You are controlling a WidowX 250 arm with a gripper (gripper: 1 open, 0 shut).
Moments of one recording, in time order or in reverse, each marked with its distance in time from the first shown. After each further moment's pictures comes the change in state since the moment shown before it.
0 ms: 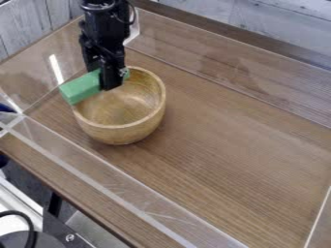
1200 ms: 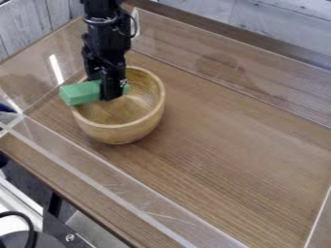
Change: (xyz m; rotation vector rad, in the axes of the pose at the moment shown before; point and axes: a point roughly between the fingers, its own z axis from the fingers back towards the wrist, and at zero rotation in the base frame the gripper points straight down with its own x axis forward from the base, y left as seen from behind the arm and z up) arm 0.002 0.000 -0.014 -0.019 0.014 -0.008
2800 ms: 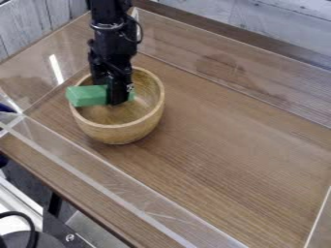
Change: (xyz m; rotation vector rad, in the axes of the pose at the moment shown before) arm 0.008 -0.008 -0.007 -0.013 0.008 -0.006
